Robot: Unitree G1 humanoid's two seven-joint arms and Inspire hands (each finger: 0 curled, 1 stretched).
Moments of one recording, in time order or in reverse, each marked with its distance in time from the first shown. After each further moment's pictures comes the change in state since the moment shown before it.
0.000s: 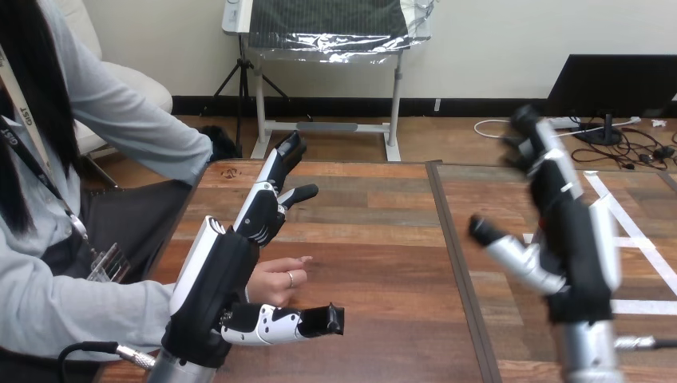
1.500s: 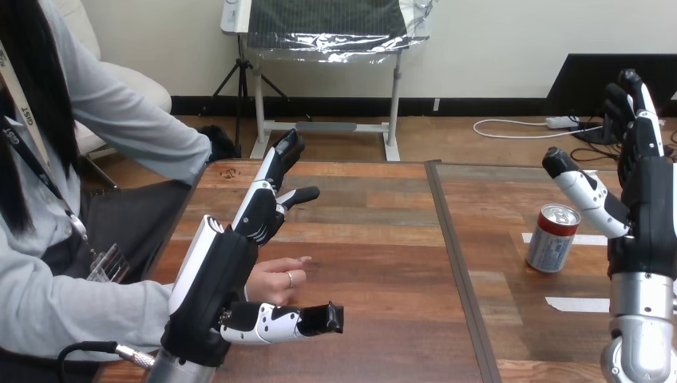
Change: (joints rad) left arm -0.001 -0.008 0.013 0.000 -0.002 0.003 -0.015; right arm -0.226 -0.139 -0.109 0.310 -0.010 0.087 -0.120
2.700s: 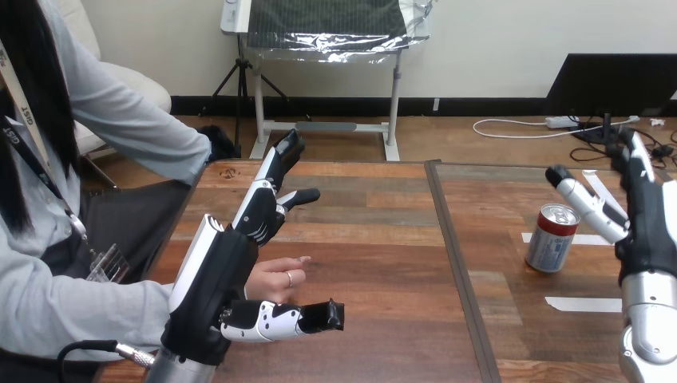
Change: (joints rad) left arm 0.007 0.000 0.003 -0.031 0.000 0.032 -0.003; right arm -0.128 -0.092 0.049 0.265 -0.074 0.318 -0.058
